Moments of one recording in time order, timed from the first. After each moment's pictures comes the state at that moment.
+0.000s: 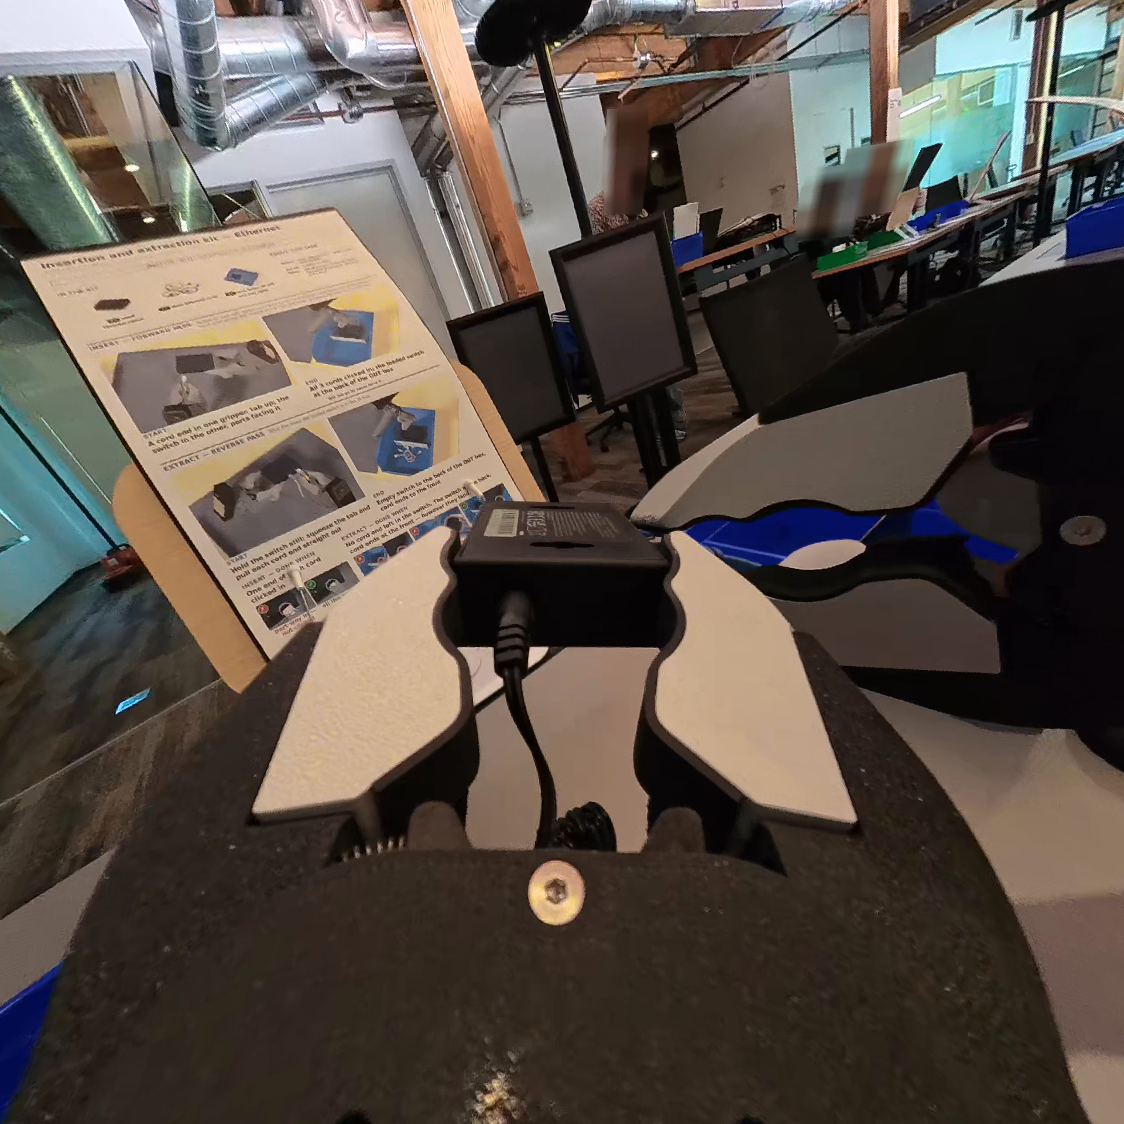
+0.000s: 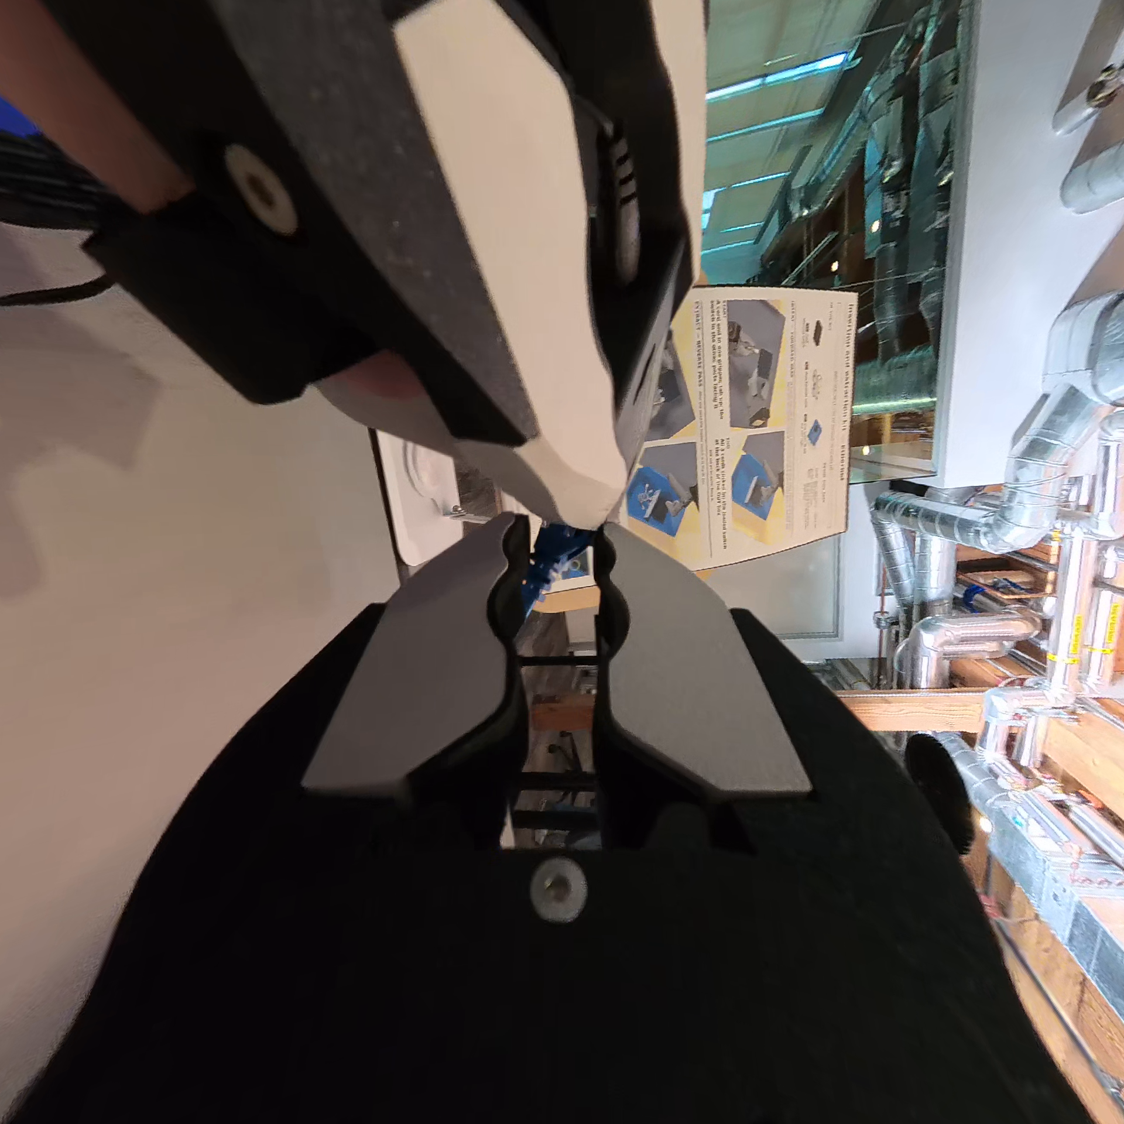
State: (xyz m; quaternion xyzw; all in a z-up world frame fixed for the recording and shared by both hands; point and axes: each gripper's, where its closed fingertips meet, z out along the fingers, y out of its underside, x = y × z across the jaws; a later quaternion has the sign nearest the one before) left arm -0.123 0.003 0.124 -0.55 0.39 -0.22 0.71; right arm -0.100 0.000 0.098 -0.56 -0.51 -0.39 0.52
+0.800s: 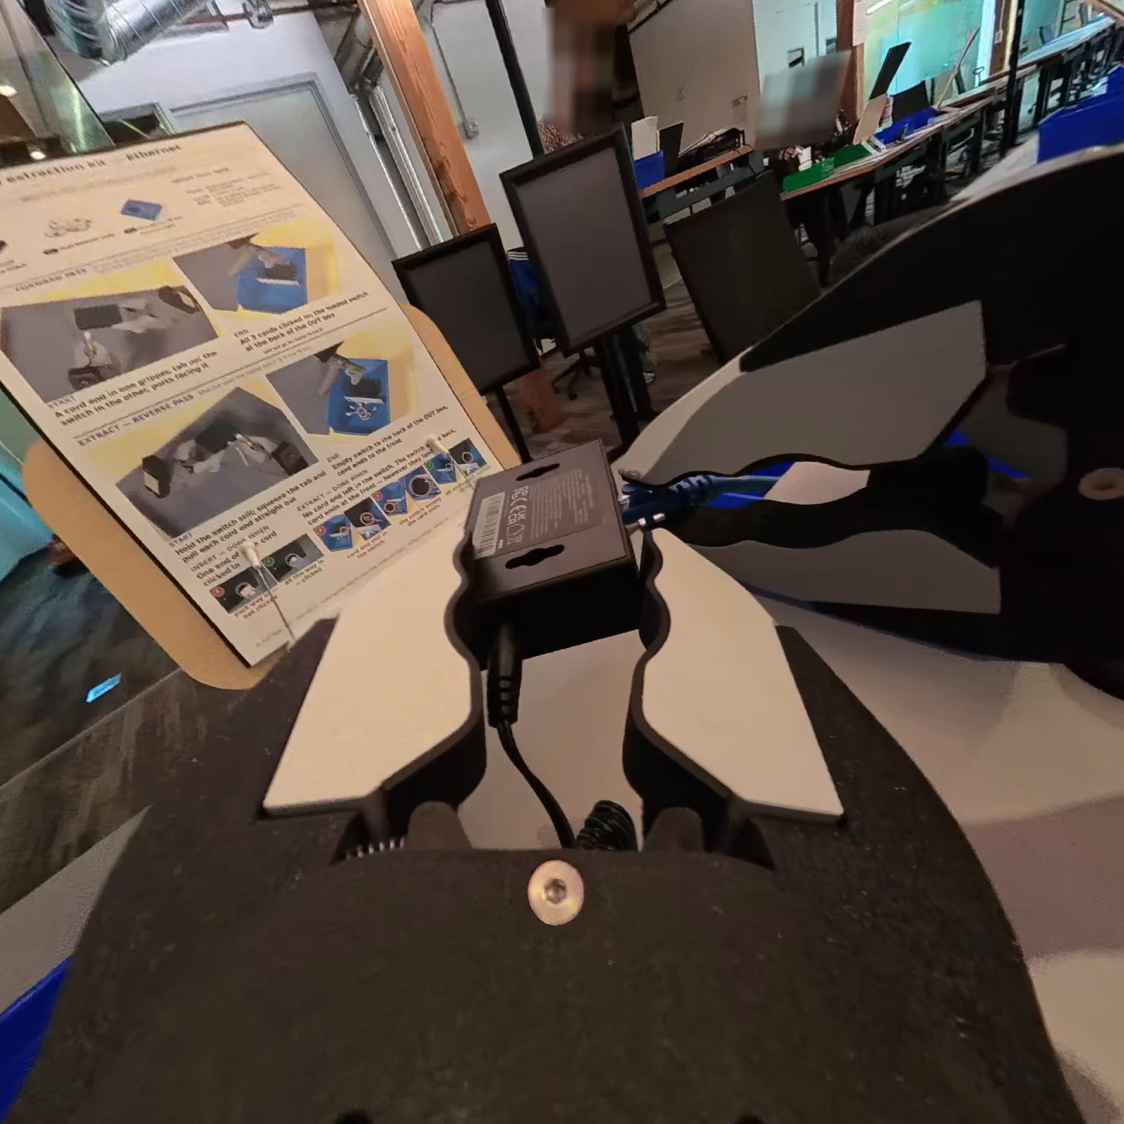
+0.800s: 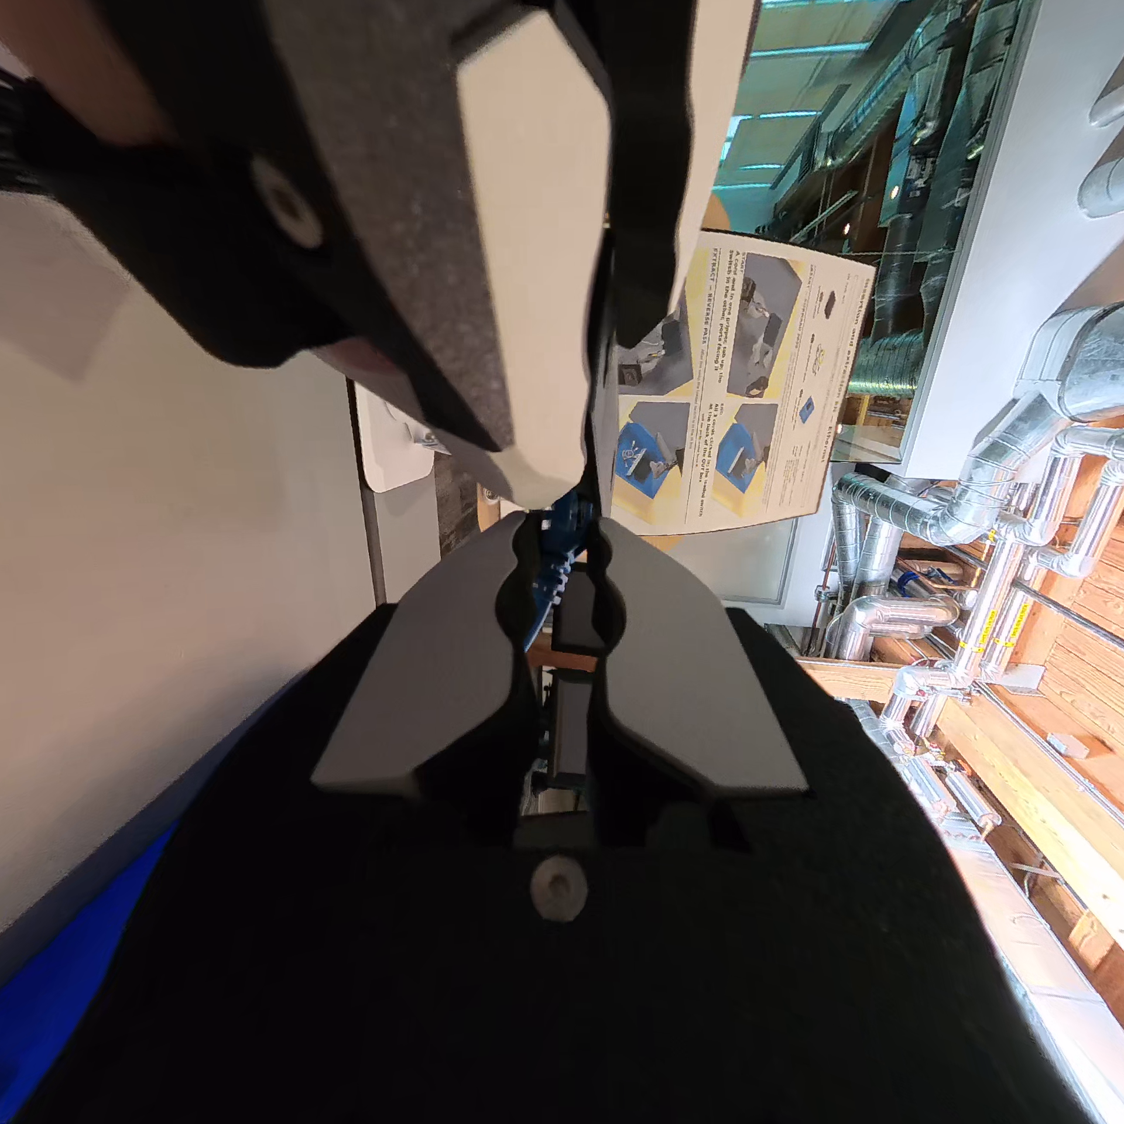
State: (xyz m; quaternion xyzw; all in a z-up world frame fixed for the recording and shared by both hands) left arm -0.113 0.013 0.104 -0.57 0.43 -0.21 0.67; right arm -0.087 0.008 0.096 -0.55 -0.52 -0.46 0.46
